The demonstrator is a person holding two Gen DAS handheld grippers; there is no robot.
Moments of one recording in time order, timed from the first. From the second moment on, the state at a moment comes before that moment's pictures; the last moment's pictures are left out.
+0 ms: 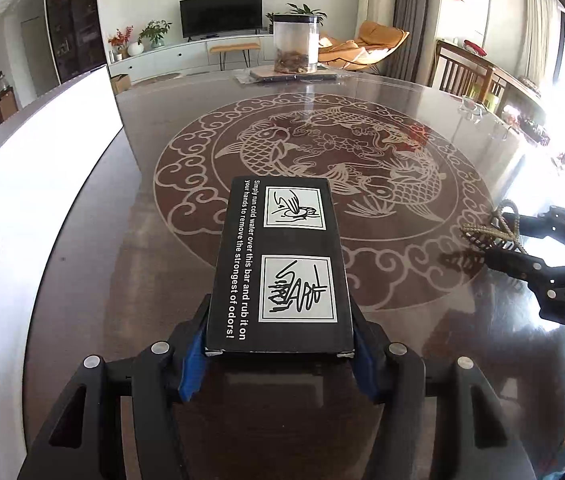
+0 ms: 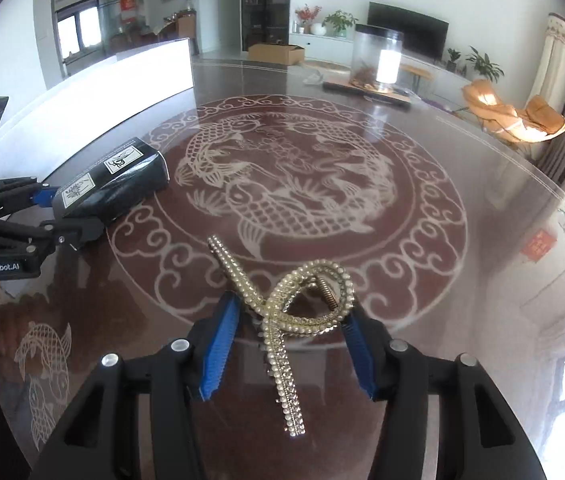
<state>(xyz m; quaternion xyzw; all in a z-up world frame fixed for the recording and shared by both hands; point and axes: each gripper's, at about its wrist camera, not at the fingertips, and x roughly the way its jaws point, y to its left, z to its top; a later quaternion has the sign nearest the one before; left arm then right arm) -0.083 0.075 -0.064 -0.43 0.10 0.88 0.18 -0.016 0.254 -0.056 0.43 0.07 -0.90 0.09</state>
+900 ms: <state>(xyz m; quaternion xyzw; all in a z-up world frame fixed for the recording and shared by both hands) -0.087 0.070 -0.070 -0.46 0.08 0.88 0.14 0.006 0.267 -0.059 0.46 0.03 -0.89 0.06</state>
